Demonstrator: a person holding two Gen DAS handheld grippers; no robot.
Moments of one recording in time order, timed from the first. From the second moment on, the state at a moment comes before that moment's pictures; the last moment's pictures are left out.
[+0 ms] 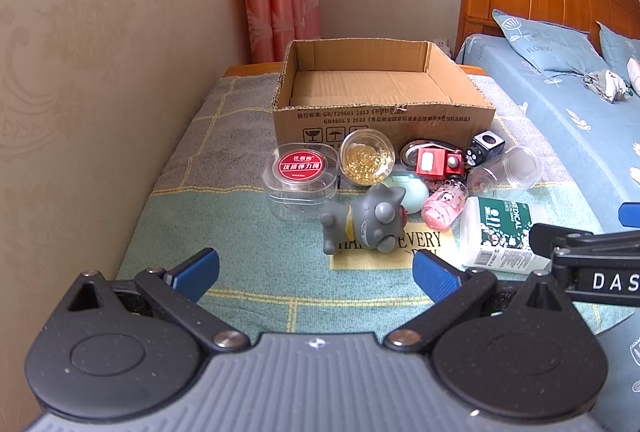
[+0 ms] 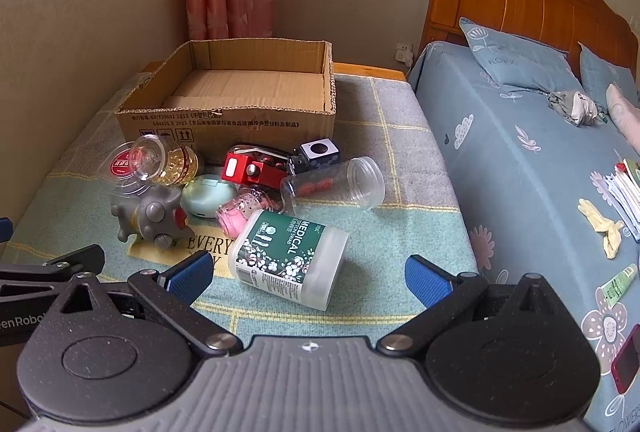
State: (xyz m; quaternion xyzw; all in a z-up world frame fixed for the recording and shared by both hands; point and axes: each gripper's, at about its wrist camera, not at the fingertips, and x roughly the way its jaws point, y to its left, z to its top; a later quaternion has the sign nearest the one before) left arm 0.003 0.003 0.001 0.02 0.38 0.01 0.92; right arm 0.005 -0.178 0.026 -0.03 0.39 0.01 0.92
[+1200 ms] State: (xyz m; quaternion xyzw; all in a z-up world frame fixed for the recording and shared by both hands) left arm 0.013 0.007 -0.004 0.01 0.37 -0.05 0.93; right arm 0.010 -0.181 0.026 -0.04 0.37 0.03 0.93
